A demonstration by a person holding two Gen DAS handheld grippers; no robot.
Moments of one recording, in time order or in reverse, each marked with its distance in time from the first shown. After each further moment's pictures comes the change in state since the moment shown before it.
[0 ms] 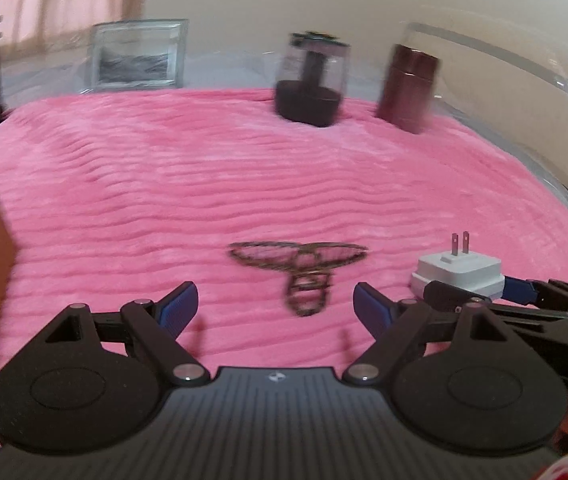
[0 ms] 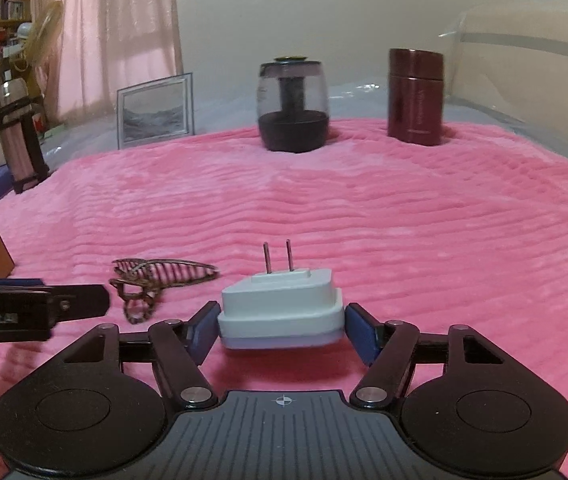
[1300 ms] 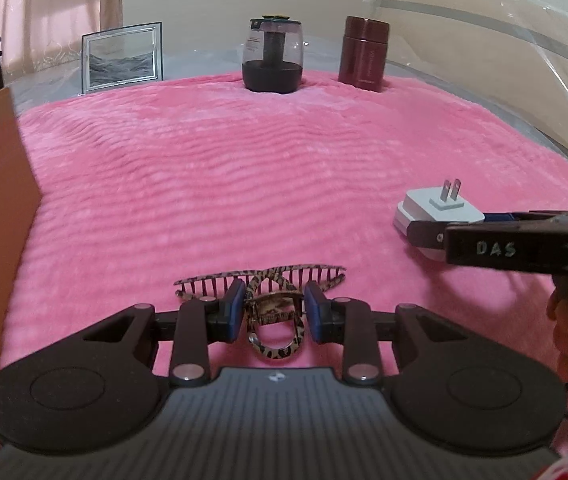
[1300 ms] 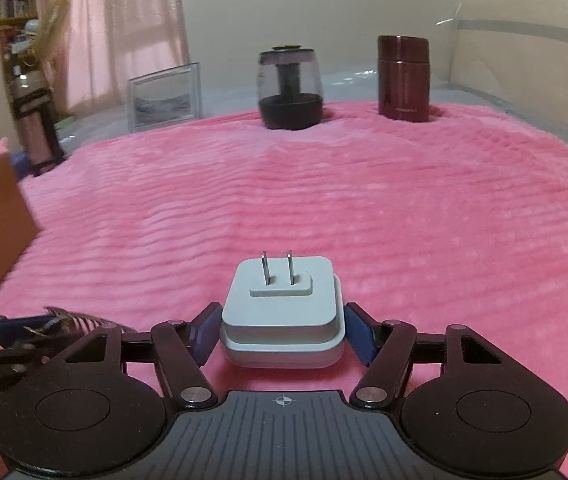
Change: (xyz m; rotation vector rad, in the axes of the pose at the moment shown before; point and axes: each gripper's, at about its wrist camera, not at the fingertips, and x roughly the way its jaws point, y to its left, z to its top) left arm -0.082 -0.036 -0.084 0.102 0.029 0.026; right arm -0.062 -0.011 -0.041 0.007 0.044 0.048
